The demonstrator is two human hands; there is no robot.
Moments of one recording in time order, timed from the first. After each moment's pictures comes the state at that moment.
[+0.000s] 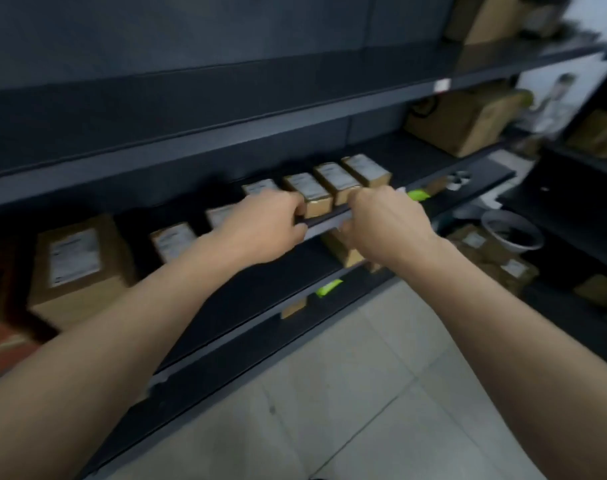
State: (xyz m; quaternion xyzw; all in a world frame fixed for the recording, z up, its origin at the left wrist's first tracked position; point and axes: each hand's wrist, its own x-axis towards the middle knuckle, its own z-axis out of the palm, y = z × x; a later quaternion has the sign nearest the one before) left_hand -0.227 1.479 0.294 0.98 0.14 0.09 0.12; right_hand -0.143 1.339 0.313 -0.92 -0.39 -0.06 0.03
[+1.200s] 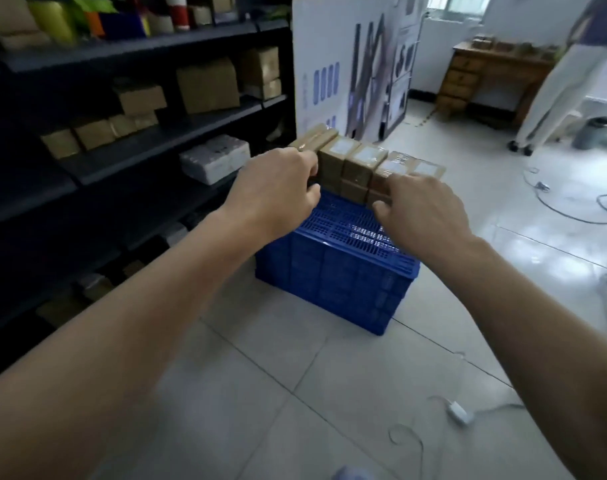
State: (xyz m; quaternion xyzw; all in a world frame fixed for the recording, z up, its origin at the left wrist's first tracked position) left_hand 0.101 0.644 0.345 0.65 -0.72 0.06 0.23; right_hand -0.078 0.596 0.321 -0.81 0.55 -0.18 -0.10
